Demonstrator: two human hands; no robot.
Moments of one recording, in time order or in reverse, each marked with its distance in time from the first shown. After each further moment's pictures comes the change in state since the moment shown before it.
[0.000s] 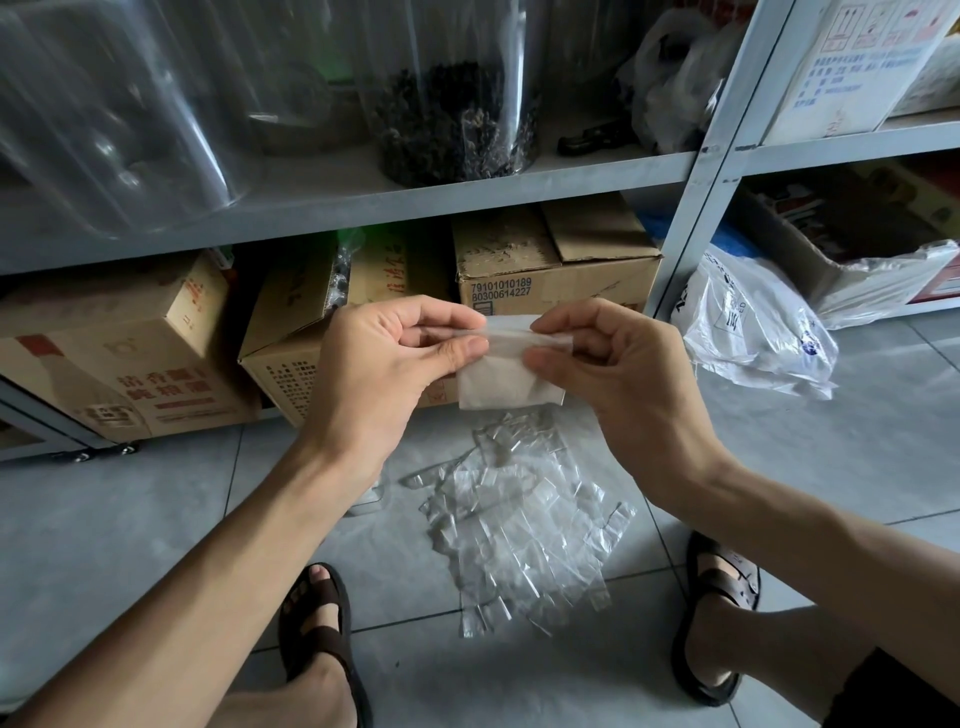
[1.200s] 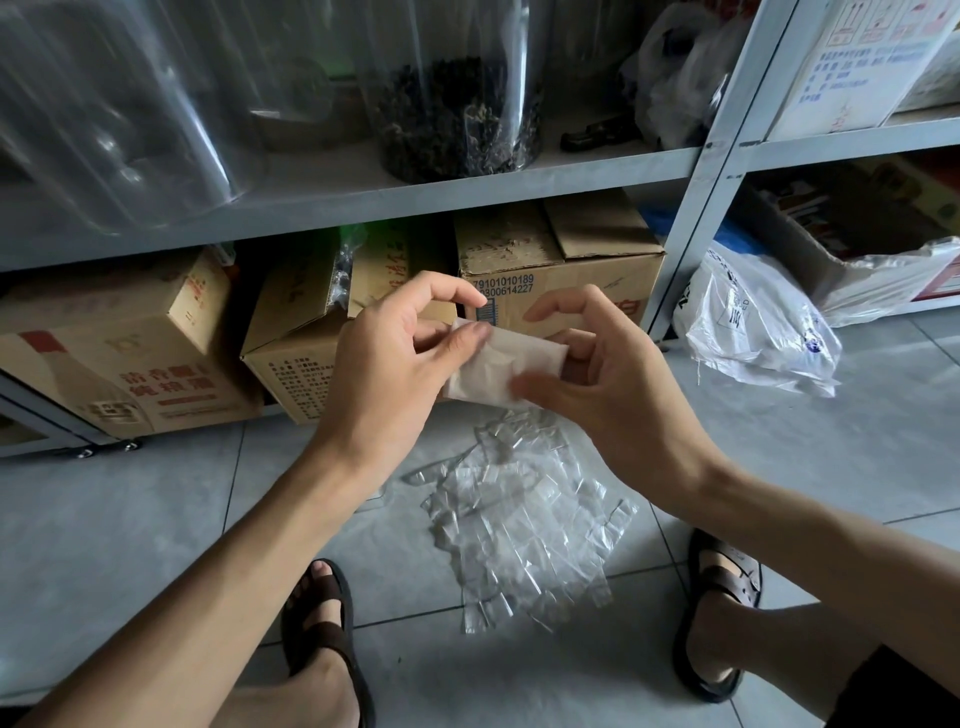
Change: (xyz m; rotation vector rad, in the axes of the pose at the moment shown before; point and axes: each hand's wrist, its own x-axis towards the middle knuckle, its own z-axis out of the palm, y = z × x) left_hand -0.002 -0.008 -0.001 0.224 -0.066 0.201; right_hand -0.002 0.005 0.000 -0.085 -0.161 -0.027
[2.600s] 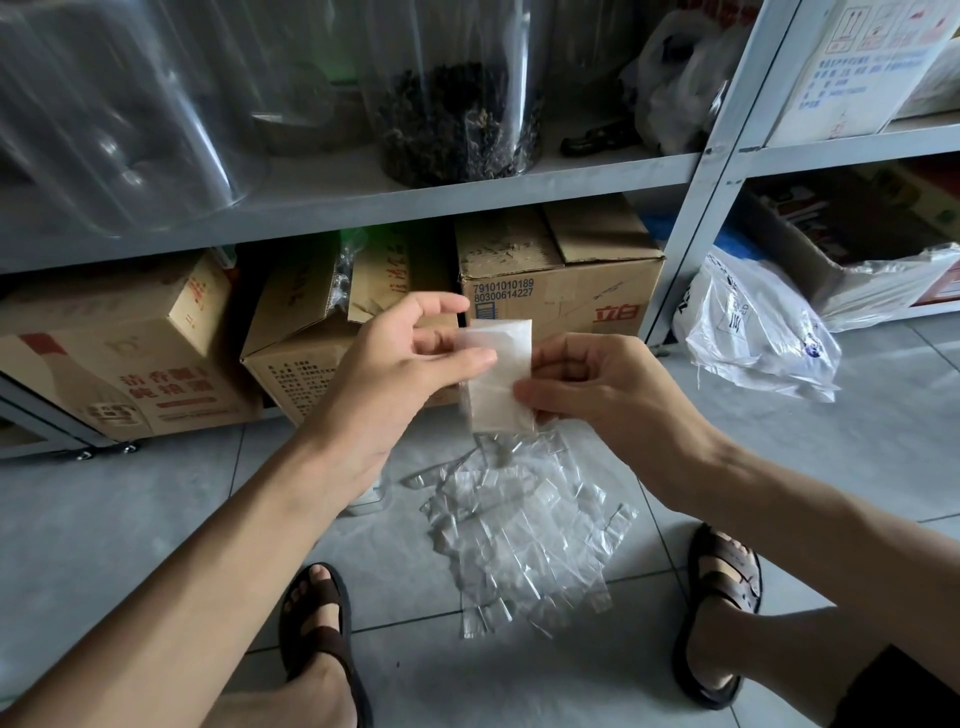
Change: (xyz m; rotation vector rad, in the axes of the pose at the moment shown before) left_hand 0.004 0.003 -0.002 -0.287 -0.075 -0.422; right_hand 0.004 -0.009 -0.005 0.088 -0.074 0.265
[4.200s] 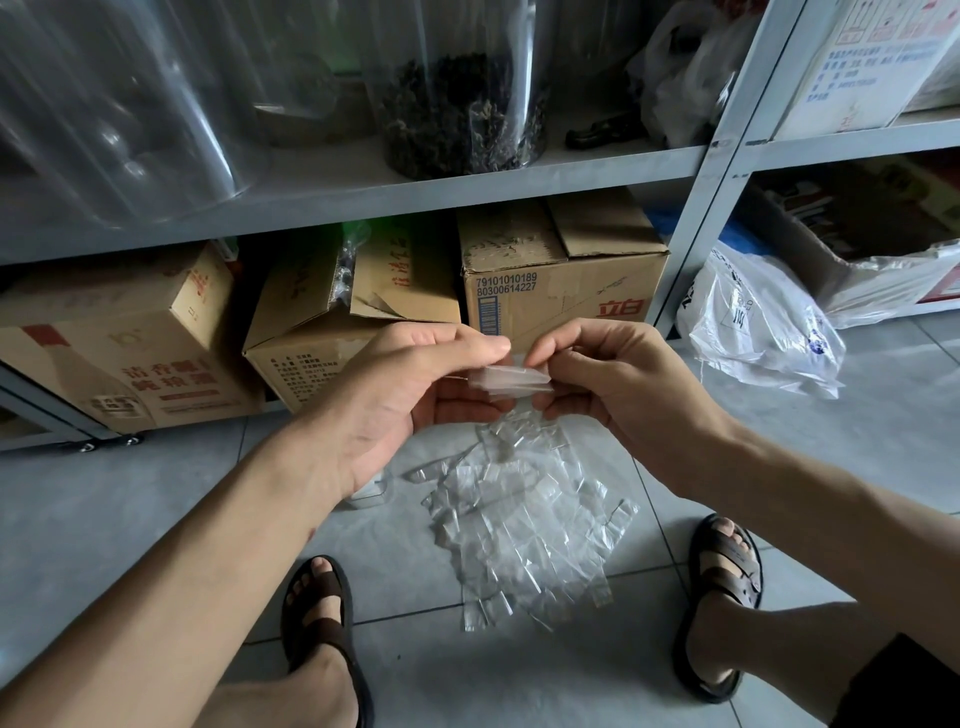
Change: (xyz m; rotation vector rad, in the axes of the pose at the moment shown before) left_hand -0.008 0.014 0.003 -0.179 -0.203 -0.218; right_hand 0.000 -0.004 -0.001 0.197 -0.033 -0.008
